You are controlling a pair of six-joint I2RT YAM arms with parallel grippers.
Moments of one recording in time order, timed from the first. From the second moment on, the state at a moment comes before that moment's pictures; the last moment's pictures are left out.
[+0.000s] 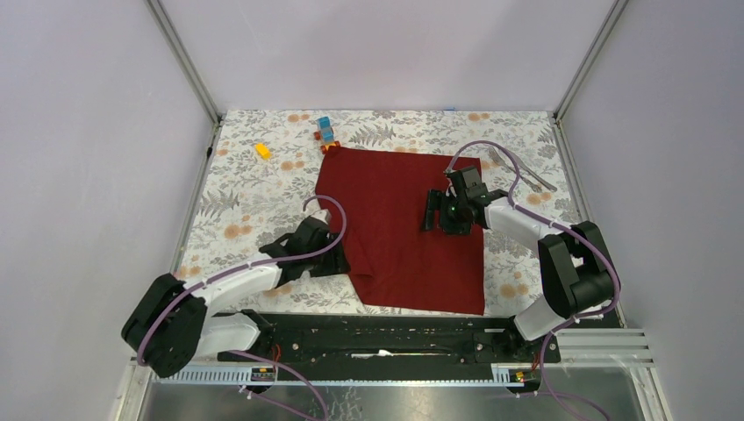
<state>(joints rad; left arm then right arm) -0.65 1.17 0.49 -0.24 0.03 -0.73 0.39 1.57 0.90 -0.36 -0.20 0.46</state>
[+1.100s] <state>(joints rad) -0.71 0.52 0.73 -1.08 -0.56 -1.28 0.39 1.58 0.90 -0.36 -0.20 0.46</state>
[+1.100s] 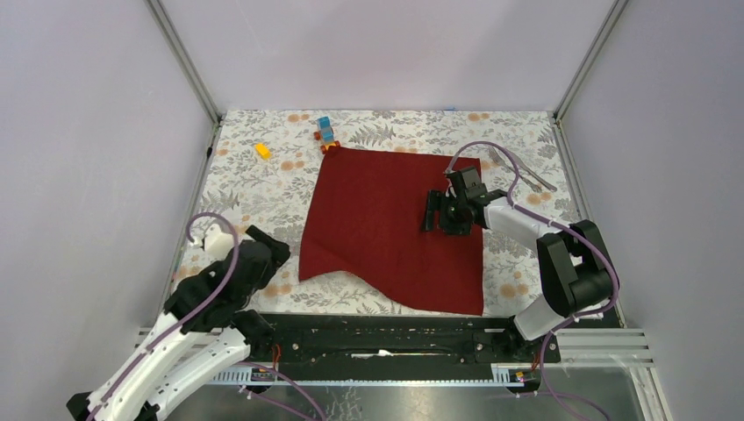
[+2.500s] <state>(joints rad) -0.74 1.42 0.54 0.18 -0.15 -0.86 0.14 2.10 1.50 -0.48 0.10 0.51</state>
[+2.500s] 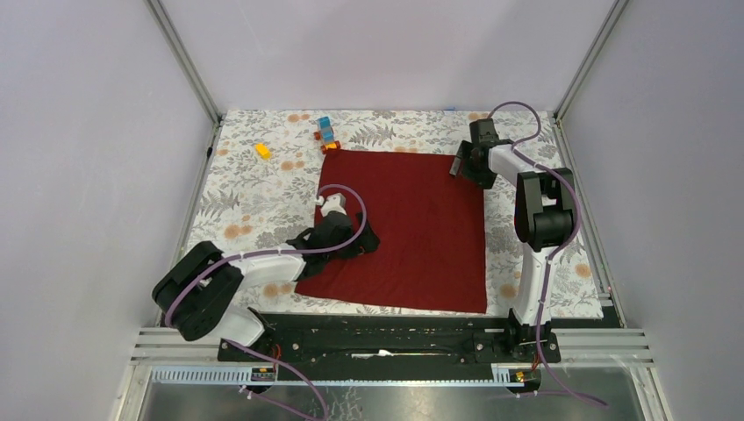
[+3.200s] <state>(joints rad) -0.54 1.32 0.73 -0.01 0.02 -0.83 0.15 2.13 1.62 -0.66 0.14 0.39</state>
